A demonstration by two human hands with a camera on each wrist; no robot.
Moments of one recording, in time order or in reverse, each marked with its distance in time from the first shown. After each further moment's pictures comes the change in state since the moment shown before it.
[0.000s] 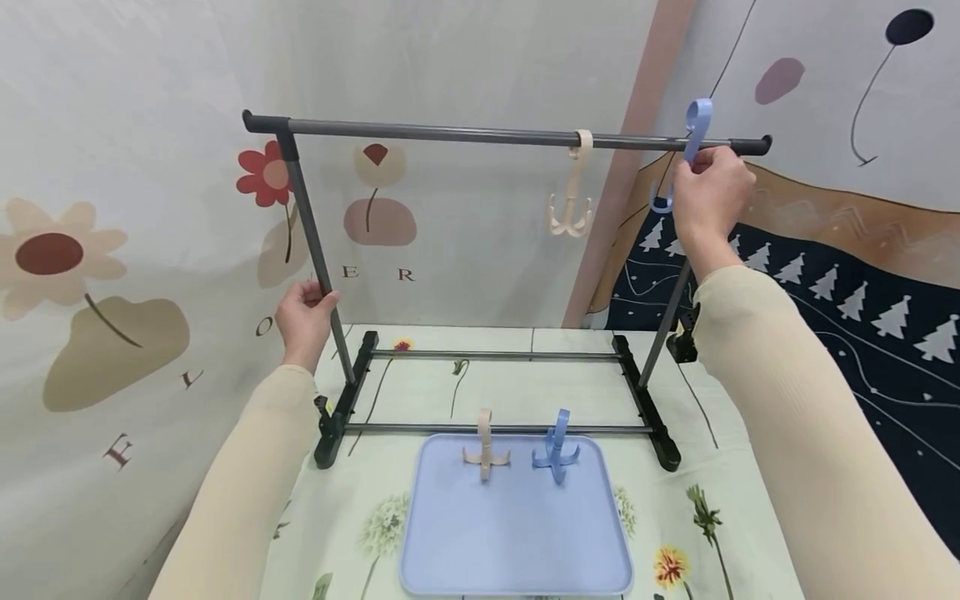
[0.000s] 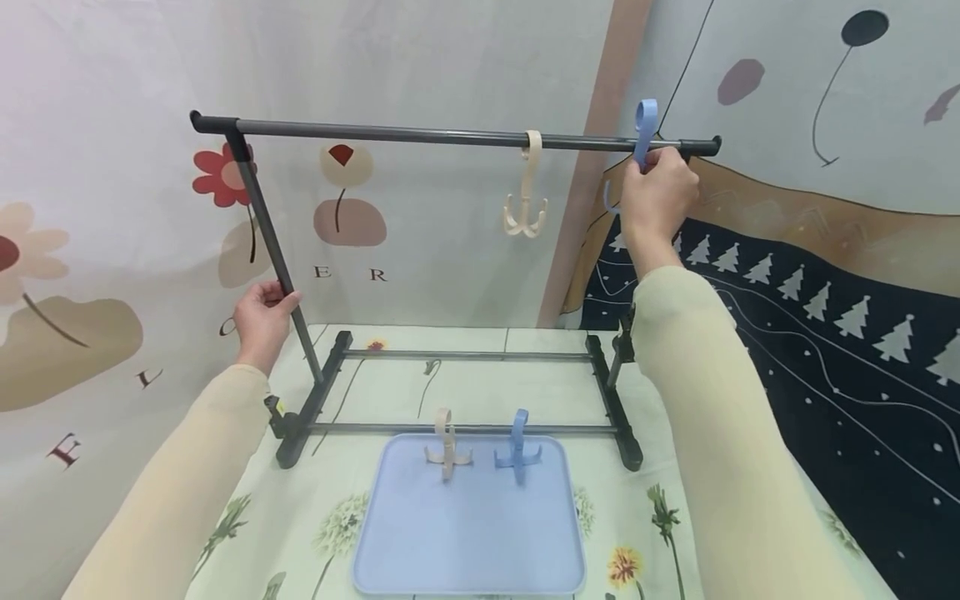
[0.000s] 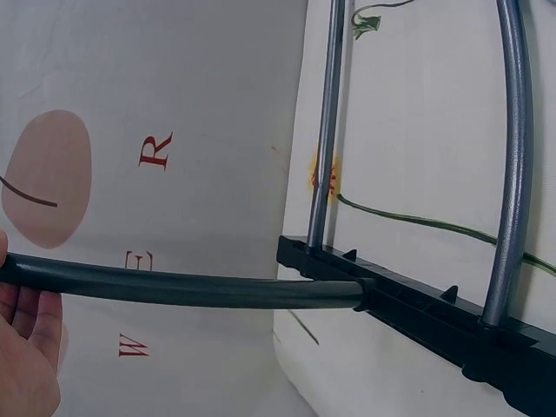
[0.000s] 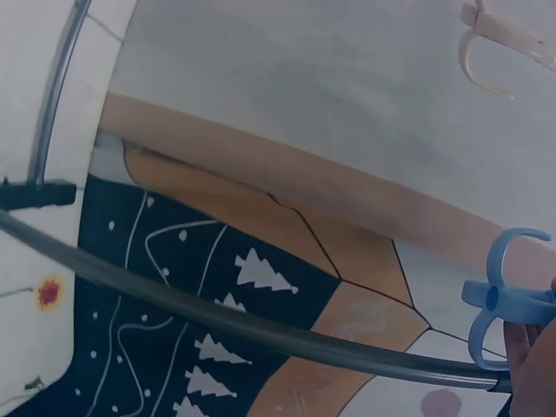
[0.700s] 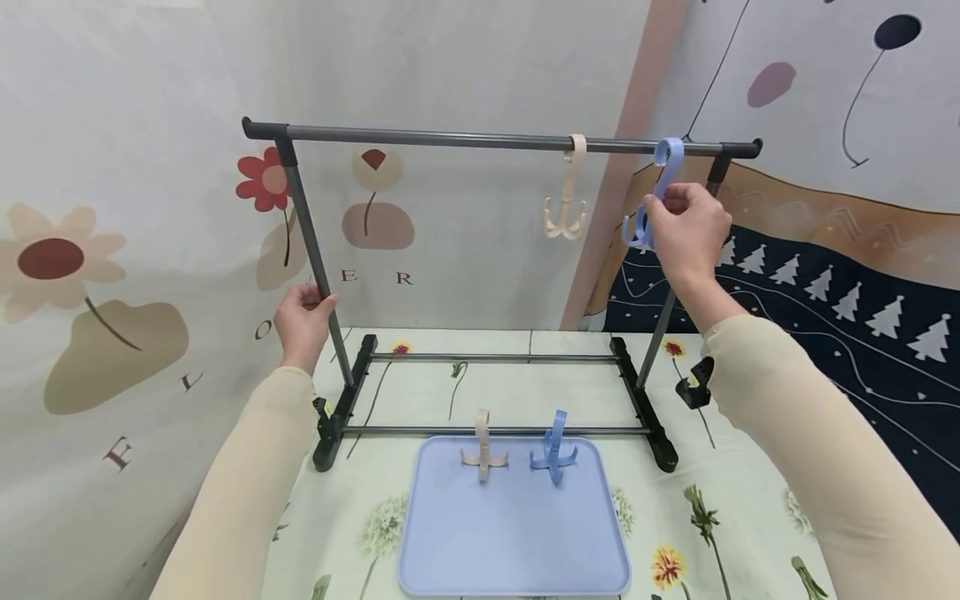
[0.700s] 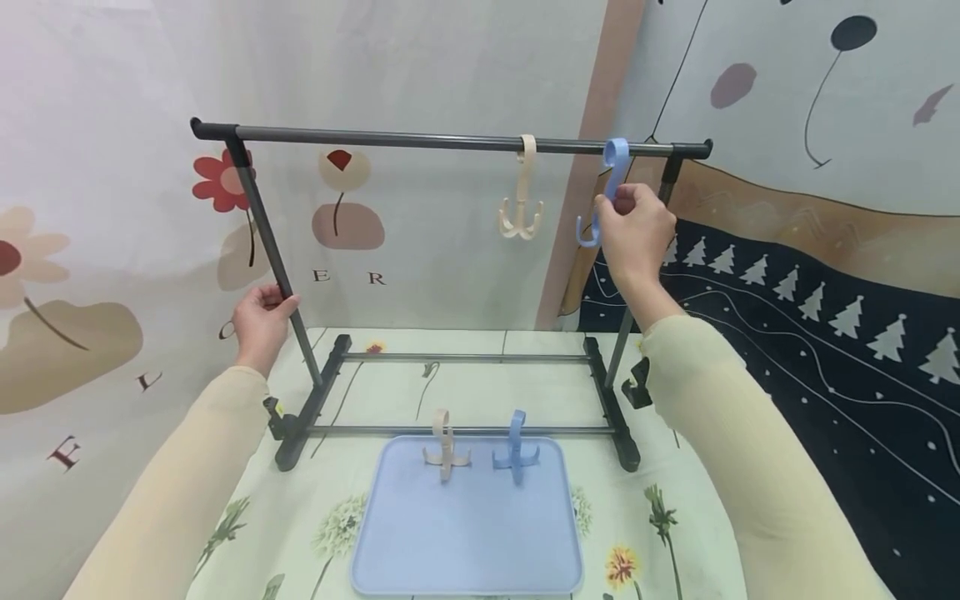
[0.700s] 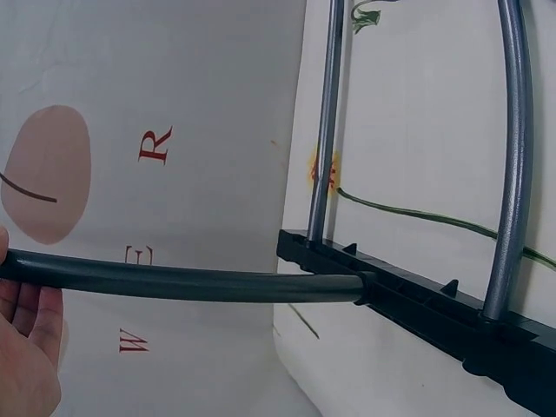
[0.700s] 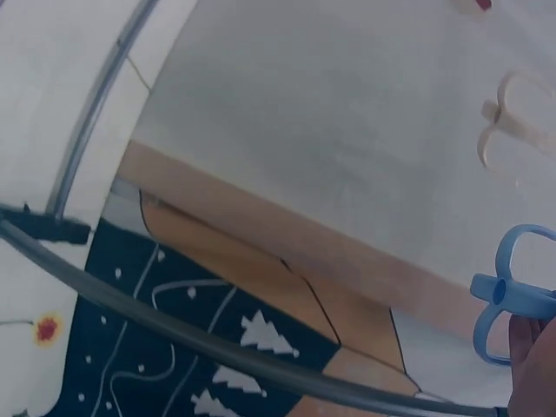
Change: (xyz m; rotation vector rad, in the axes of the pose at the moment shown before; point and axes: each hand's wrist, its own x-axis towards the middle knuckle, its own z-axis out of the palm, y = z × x) left_hand 0.001 0.001 -0.001 0.012 -0.005 0.002; right_hand -0.045 0.016 -0.009 0.140 -0.125 -0.129
